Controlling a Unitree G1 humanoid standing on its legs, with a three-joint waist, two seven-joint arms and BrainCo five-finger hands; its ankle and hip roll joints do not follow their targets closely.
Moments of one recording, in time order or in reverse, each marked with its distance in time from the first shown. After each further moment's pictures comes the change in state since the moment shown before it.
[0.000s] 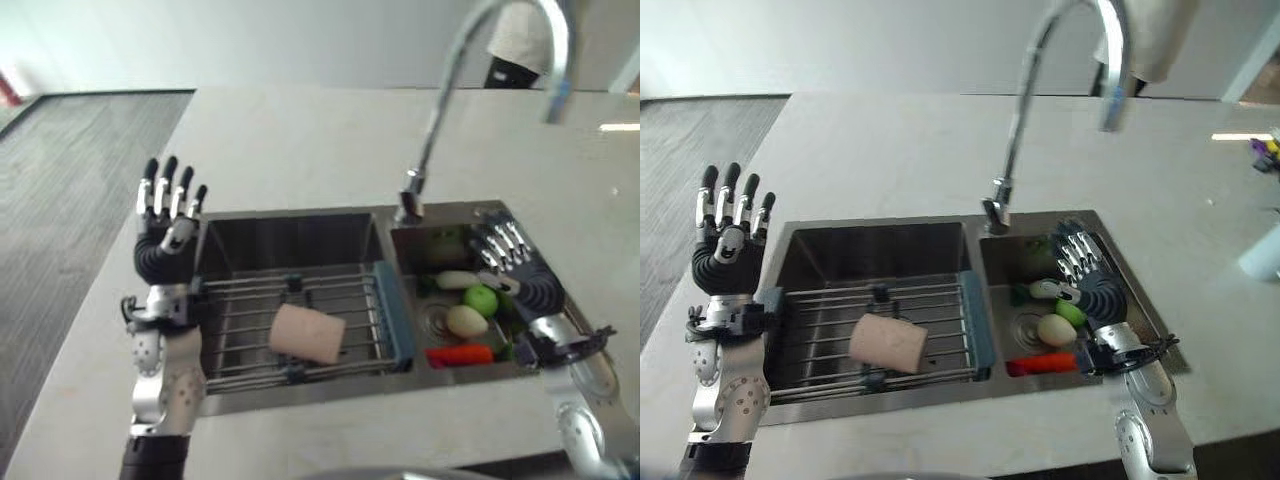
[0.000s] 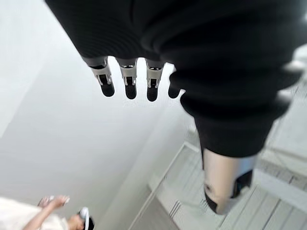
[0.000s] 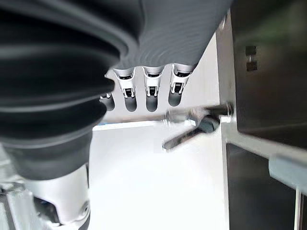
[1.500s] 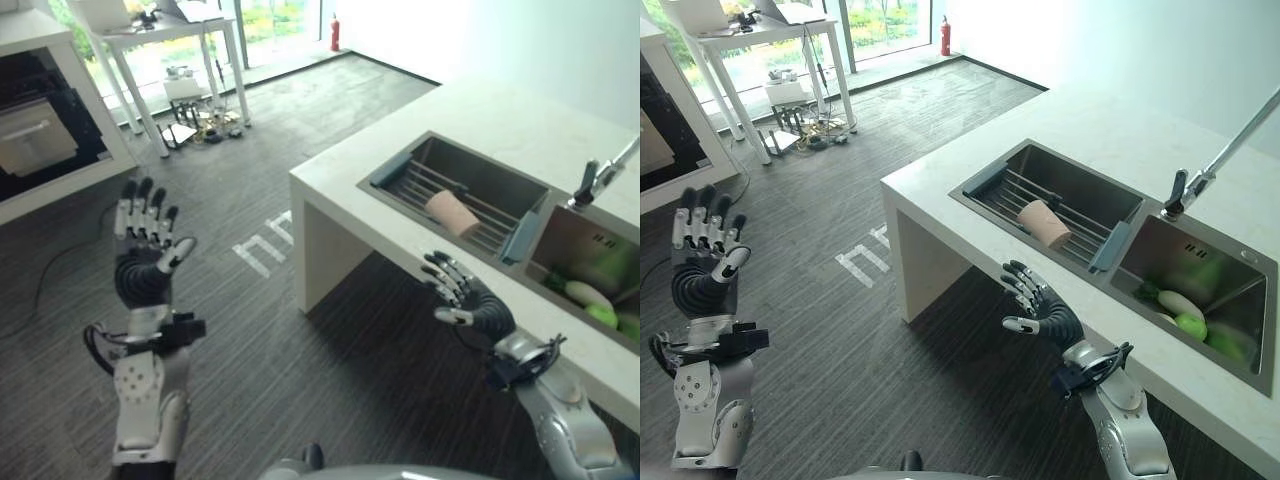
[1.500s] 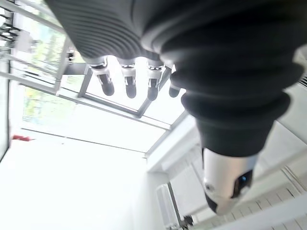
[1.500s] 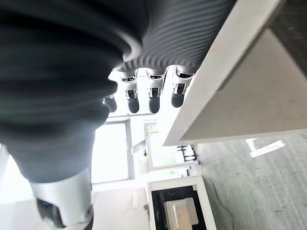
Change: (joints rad) left arm 0.116 -0.062 0.026 -0.026 0.278 -0.120 0.136; right arm 0.053 -0.062 0.107 0.038 -0.037 0.038 0.173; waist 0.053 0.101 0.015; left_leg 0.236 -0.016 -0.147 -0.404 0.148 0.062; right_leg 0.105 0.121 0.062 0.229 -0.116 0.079
